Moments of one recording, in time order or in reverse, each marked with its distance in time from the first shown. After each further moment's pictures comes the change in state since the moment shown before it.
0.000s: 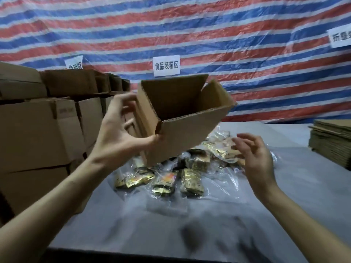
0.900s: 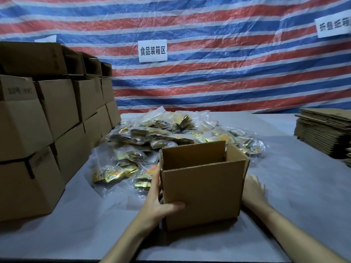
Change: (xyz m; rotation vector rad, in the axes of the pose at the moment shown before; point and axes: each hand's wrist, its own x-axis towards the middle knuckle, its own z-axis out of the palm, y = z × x) left_hand -0.136 -0.125 0.155 -0.511 -0.261 -0.596; right_hand -0.014 0.132 -0.055 -1.110 -0.313 0.416
